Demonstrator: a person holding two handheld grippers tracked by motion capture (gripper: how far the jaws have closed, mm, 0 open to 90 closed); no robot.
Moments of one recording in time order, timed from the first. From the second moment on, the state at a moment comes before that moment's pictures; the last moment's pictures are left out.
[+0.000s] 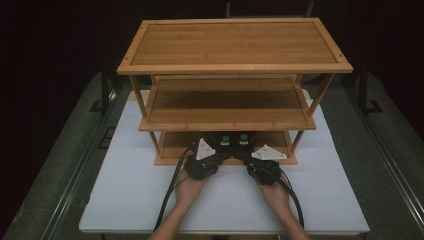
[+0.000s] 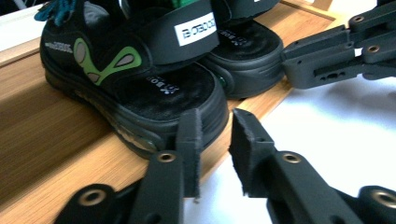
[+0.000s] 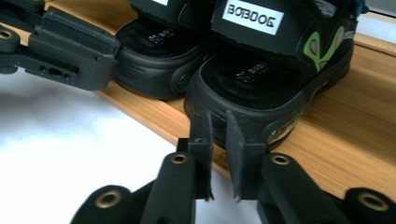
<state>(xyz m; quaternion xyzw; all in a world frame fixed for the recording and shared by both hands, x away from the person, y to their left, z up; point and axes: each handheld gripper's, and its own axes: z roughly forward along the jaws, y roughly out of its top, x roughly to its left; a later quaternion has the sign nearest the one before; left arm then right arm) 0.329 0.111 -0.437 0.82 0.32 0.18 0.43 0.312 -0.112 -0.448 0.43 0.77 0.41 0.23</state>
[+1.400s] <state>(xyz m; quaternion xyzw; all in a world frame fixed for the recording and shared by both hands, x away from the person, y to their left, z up) 0.299 0.133 -0.428 0.84 0.28 0.14 0.45 0.292 -0.157 -0.435 0.41 0.80 0.42 0.15</state>
